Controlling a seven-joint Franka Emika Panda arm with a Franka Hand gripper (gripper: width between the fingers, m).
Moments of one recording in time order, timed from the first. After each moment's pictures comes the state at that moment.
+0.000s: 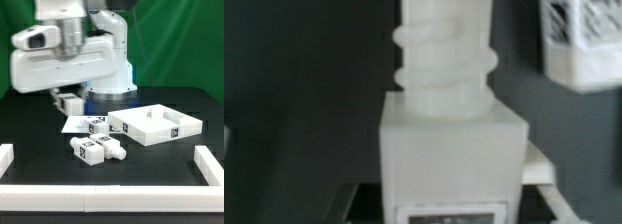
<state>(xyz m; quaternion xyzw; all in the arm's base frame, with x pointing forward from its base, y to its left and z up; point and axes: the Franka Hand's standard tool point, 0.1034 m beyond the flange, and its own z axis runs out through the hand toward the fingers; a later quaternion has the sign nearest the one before) 0.436 -0.136 0.081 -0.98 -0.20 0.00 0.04</state>
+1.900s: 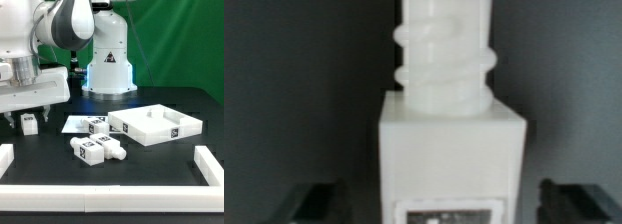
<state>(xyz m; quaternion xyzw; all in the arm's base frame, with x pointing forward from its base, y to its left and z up) 0.354 -0.198 0.021 -0.99 -0.15 0.04 0.06</state>
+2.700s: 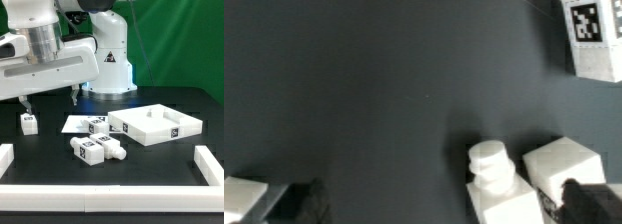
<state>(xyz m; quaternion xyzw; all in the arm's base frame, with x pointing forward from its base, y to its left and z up) 0.454 -0.136 0.079 -0.99 -0.14 0.05 0.07</state>
